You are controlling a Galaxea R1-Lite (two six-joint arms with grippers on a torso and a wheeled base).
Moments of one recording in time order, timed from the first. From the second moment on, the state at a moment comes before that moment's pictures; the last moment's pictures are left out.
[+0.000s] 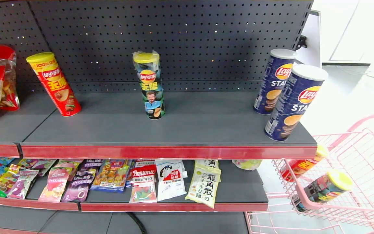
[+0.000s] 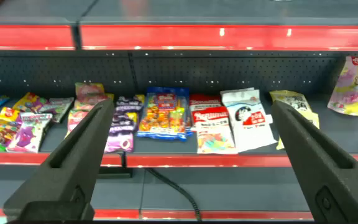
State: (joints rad) left arm 0.00 0.00 0.00 0.00 0.00 0.00; right arm 0.00 0.00 0.00 0.00 -0.02 -0.01
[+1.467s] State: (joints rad) left arm 0.00 0.00 0.00 0.00 0.00 0.00; right arm 0.00 0.00 0.00 0.00 -0.02 -0.01
